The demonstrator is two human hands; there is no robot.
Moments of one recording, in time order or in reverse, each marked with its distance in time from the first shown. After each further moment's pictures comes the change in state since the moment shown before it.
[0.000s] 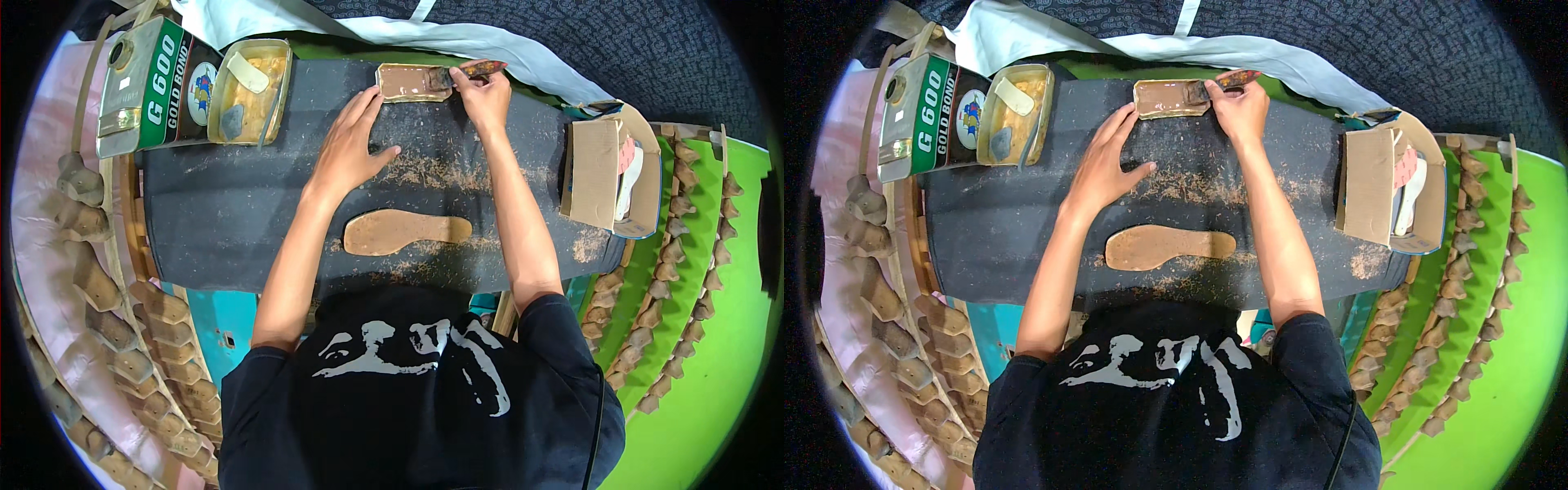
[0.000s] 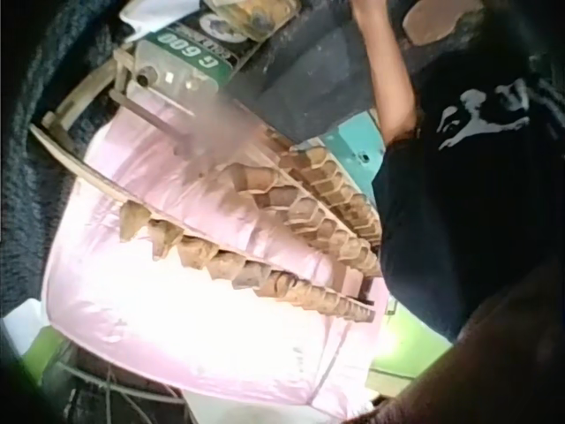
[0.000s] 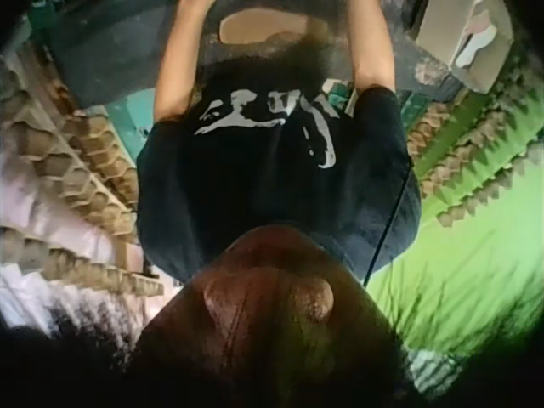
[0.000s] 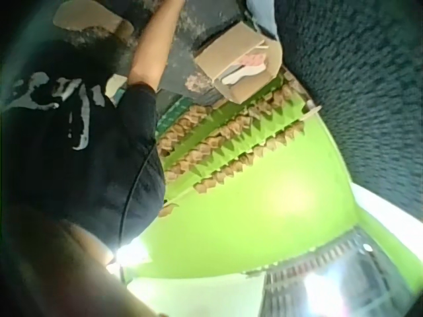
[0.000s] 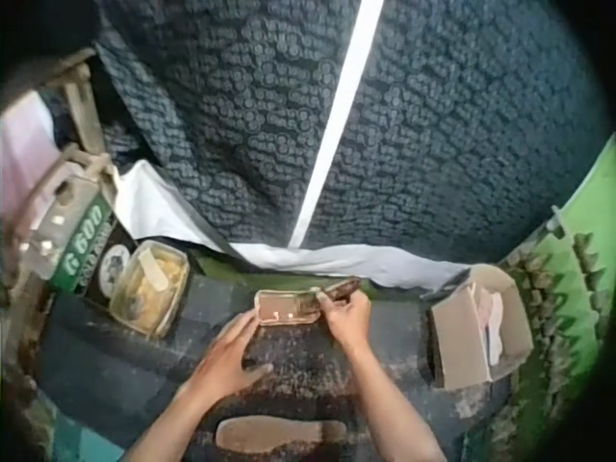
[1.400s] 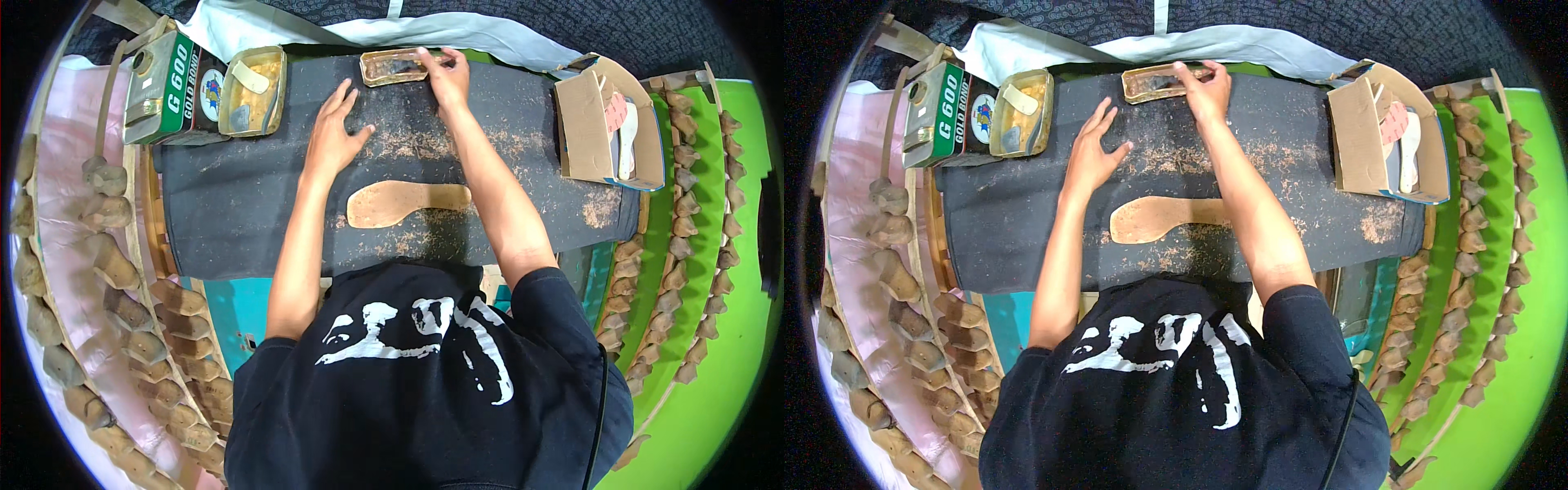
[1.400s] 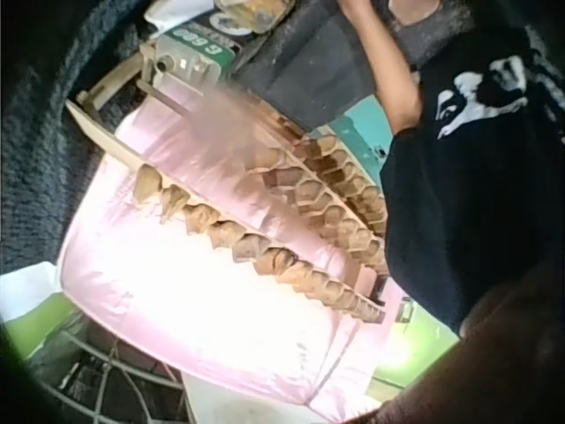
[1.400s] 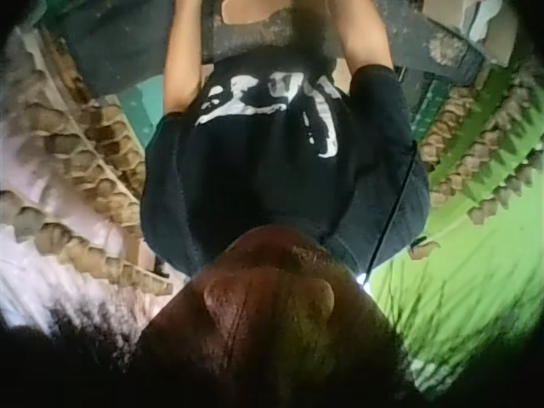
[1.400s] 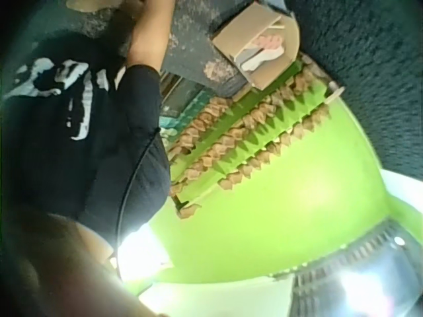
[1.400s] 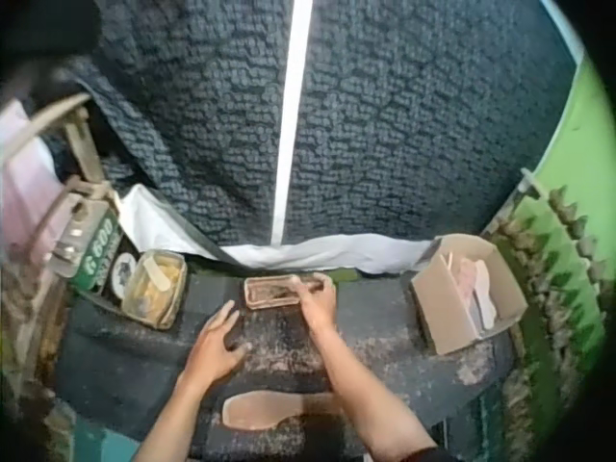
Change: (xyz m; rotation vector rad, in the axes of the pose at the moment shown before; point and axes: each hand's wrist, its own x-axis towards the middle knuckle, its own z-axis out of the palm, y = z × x) left_hand -0.025 -0.005 -0.004 0.011 0.106 0.022; right_hand -0.035 -0.003 0.025 0.239 0.147 0.220
